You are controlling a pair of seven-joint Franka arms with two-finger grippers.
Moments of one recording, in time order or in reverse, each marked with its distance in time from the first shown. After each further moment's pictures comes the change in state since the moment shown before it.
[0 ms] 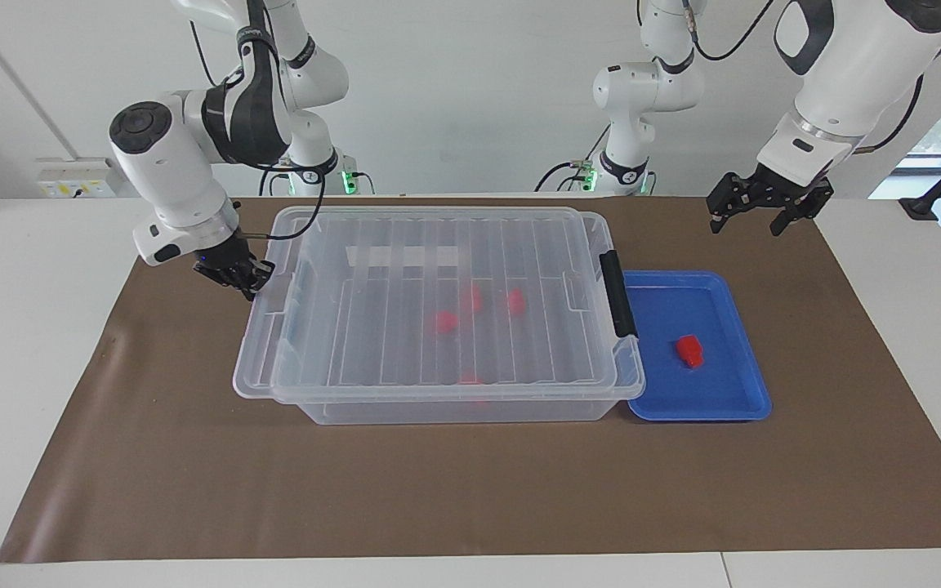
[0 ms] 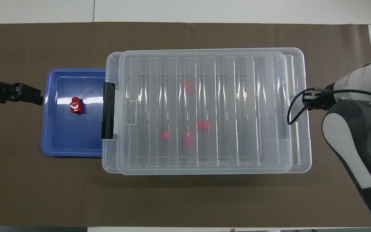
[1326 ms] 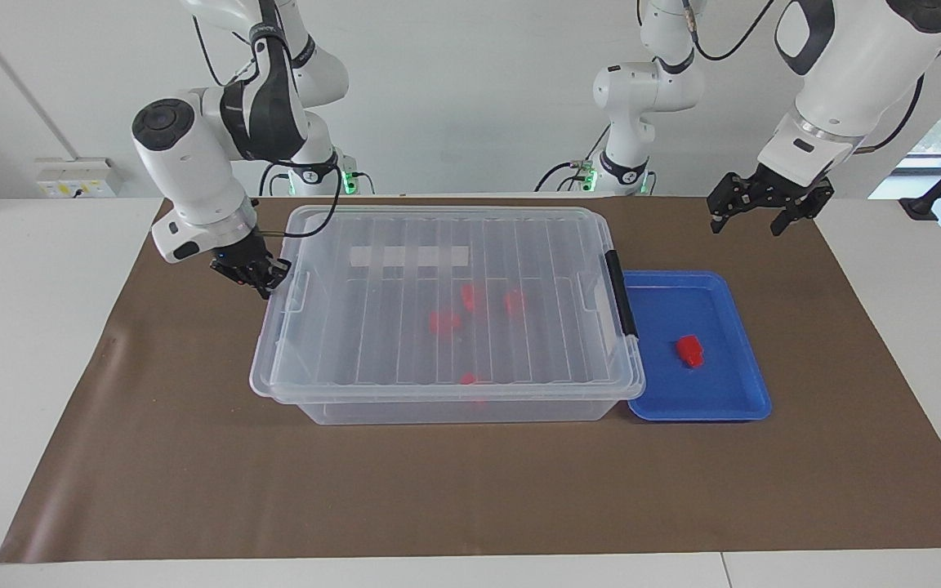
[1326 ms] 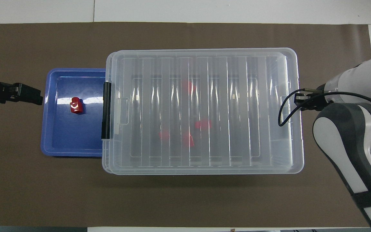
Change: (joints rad) left arm 0.000 0.000 0.001 0.000 0.000 -0.001 0.000; right arm 0.024 -0.004 0.015 -0.001 0.000 0.000 0.041
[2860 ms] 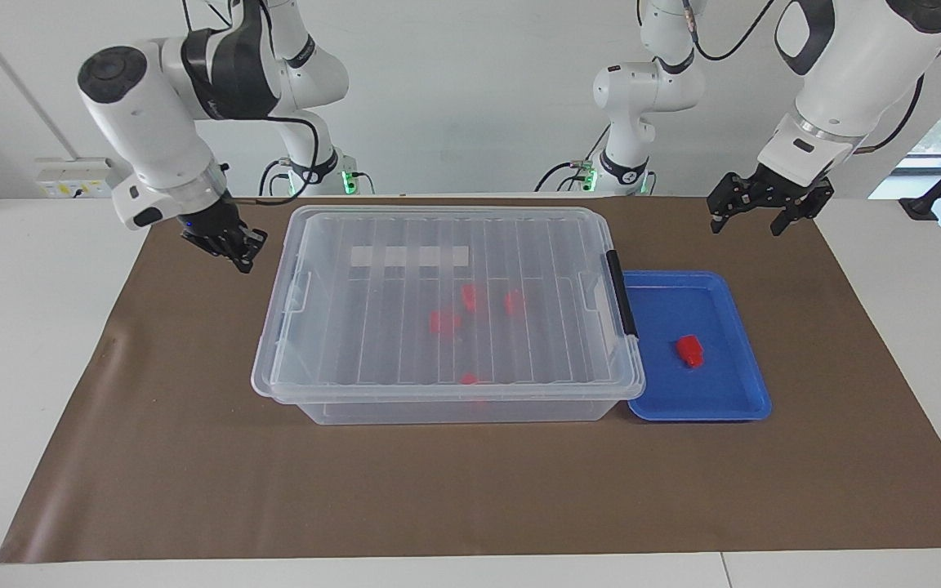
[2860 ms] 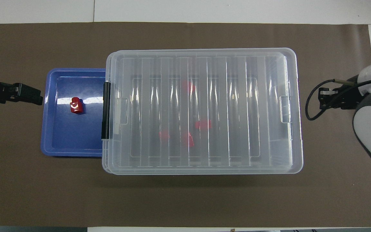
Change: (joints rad) left arm 0.000 0.000 0.000 0.000 0.000 -0.001 0.000; right arm -0.067 -0.023 -0.007 0.225 0.000 -0.296 -0.046
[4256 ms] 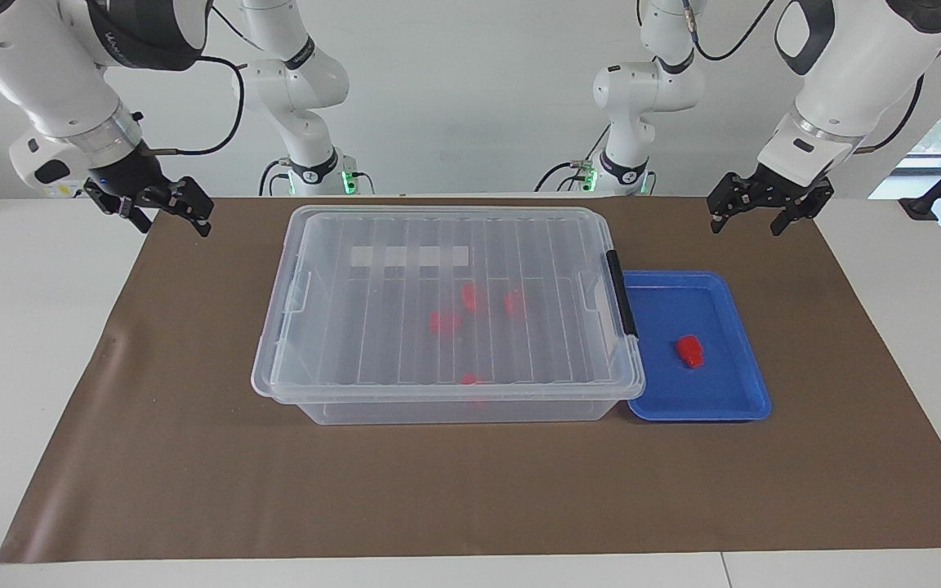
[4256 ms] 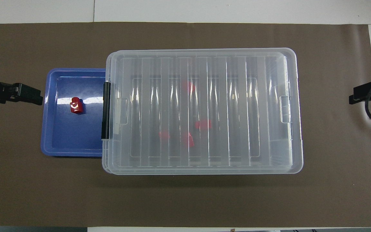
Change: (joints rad) left arm 0.000 0.000 0.000 0.000 0.000 0.000 0.000; right arm -0.129 0.026 0.031 0.141 0.000 -0.126 -0.187
